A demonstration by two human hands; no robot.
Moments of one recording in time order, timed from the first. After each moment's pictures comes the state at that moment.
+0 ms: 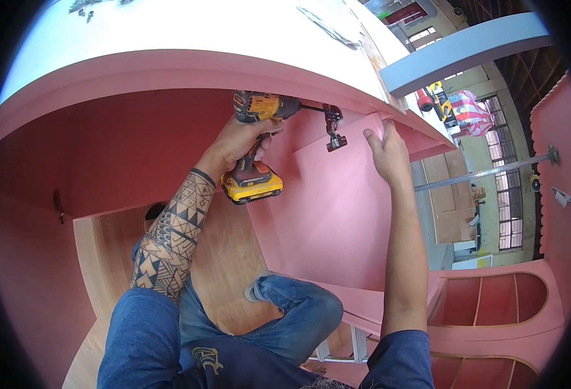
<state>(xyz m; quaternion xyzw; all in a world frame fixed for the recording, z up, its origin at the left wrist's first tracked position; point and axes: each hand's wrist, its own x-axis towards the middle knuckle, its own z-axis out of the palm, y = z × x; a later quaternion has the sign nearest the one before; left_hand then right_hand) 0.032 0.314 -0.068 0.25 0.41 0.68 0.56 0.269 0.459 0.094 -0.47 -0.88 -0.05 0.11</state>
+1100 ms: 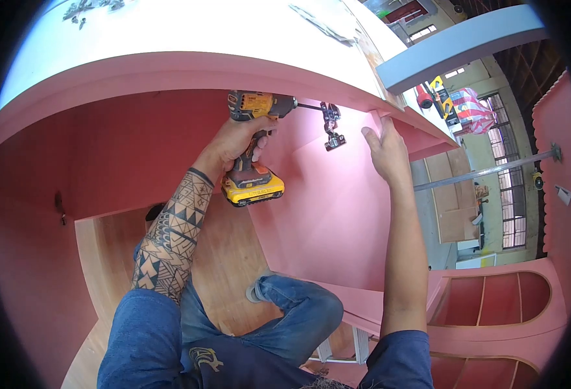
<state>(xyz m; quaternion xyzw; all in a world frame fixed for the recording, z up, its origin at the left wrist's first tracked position) 0.031 0.322 -0.078 0.22 0.38 0.68 0.59 0.272 0.466 0.091 -0.47 -0.87 -0.05 0.10</state>
